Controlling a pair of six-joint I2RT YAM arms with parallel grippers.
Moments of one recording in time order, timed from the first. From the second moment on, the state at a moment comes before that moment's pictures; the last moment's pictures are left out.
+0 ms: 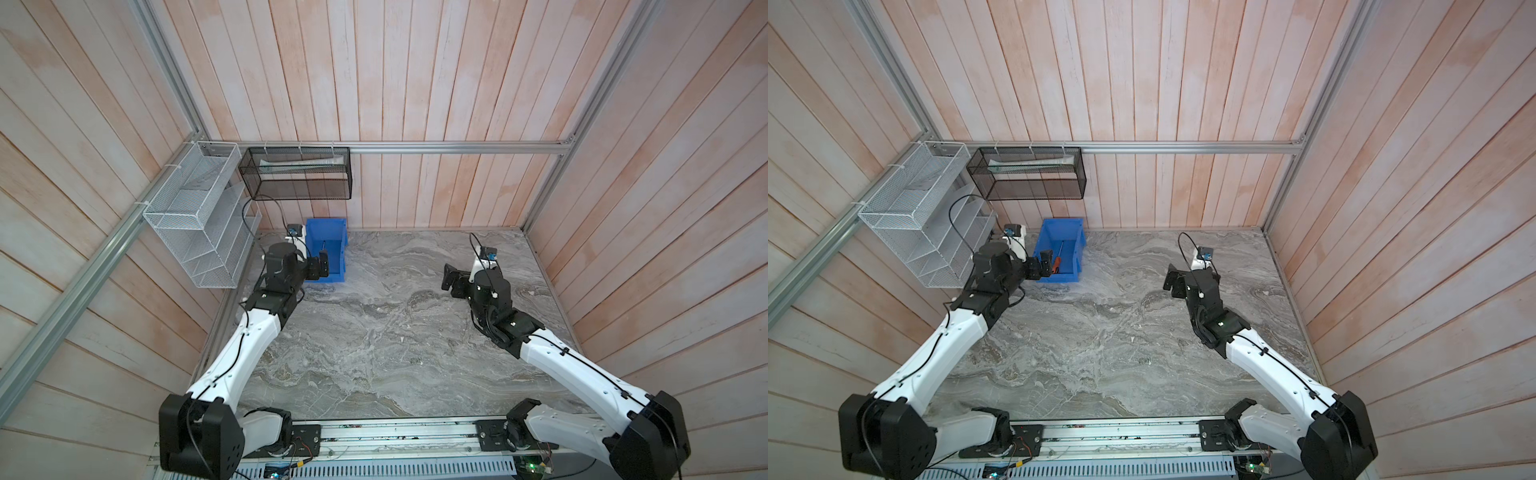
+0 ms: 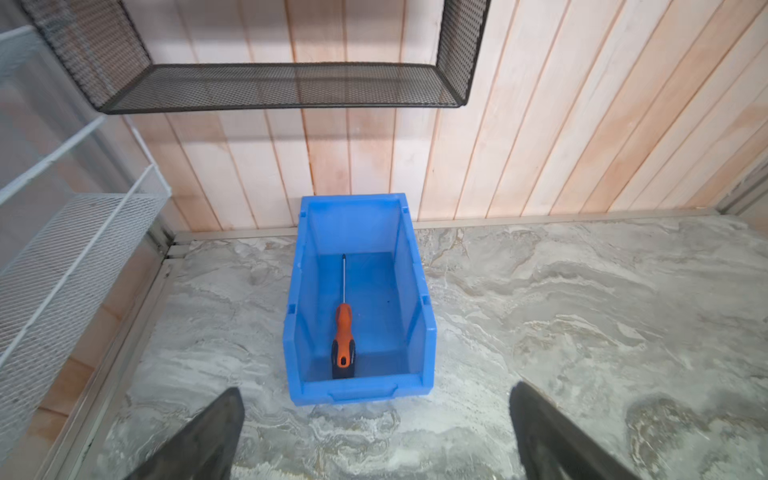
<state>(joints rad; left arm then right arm) -0.17 1.20 0.92 -0.04 -0.09 -0.07 0.54 1.11 0.75 0.01 0.52 0.42</state>
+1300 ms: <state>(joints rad) -0.06 1.51 0.37 0.94 -0.38 -0.08 0.41 1.42 0.44 0.47 1.10 0.30</state>
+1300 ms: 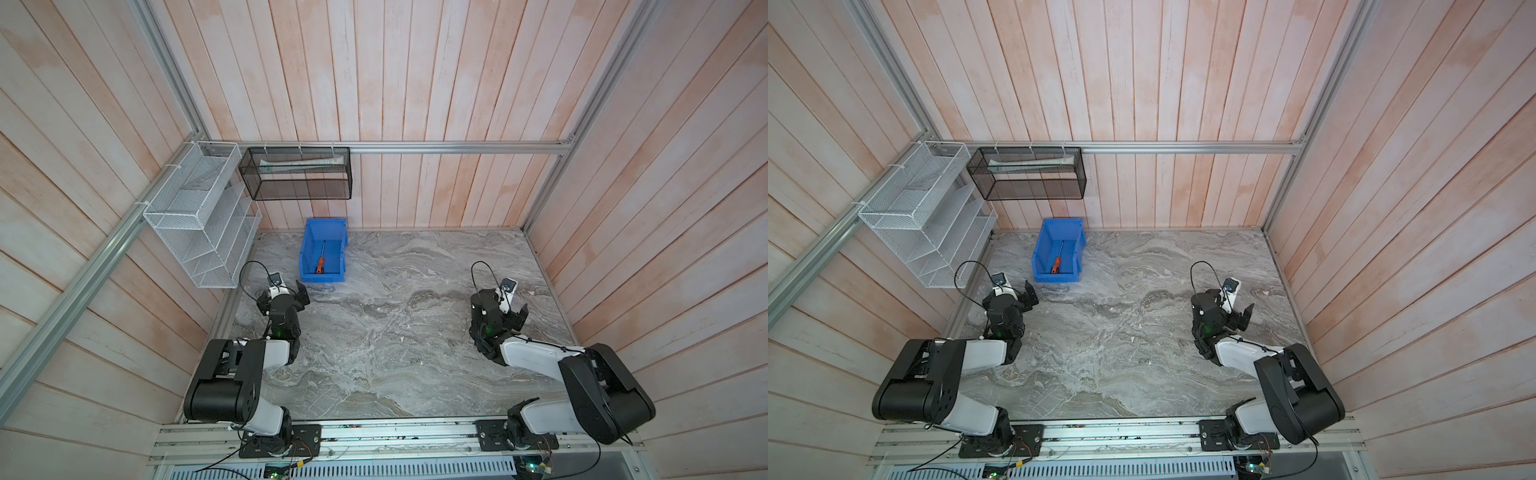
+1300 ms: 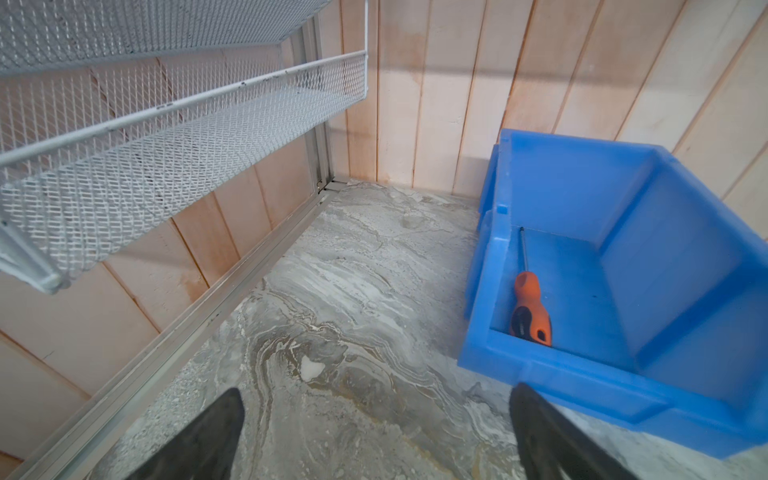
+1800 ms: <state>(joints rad) -0.01 1.55 0.29 1.20 -0.15 0.00 0.41 1.53 0.36 0.88 1.07 0.09</state>
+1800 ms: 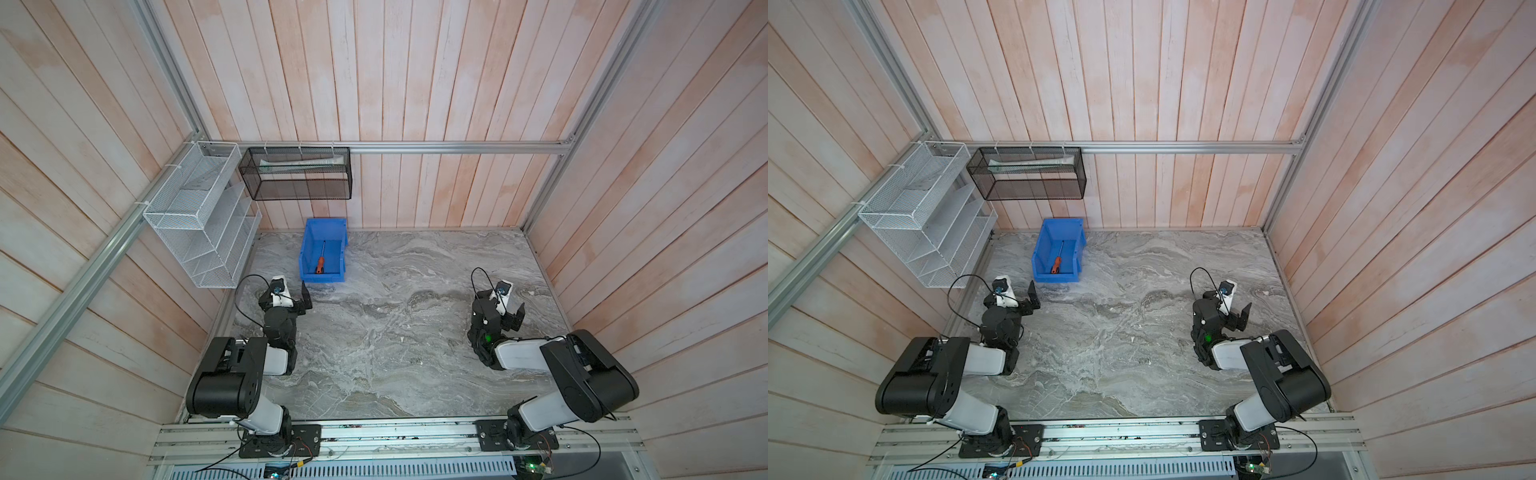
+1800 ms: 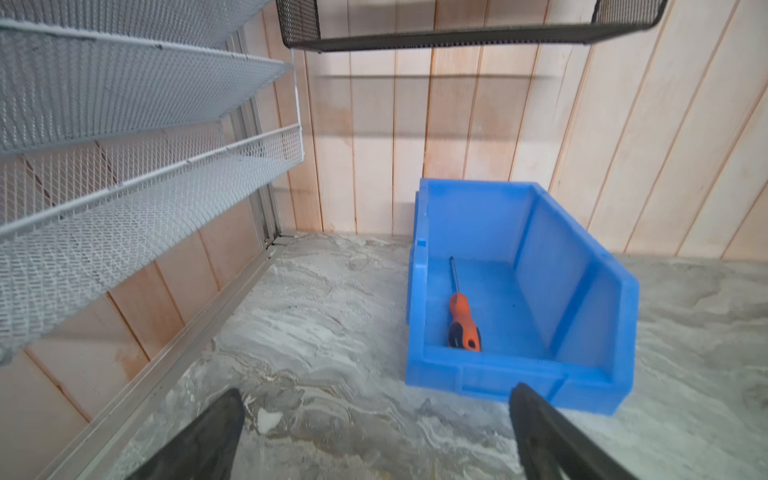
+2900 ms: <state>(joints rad) 0.01 1.55 0.29 1.11 -0.07 -0.01 0.33 1.60 0.05 1.55 0.81 -0.19</state>
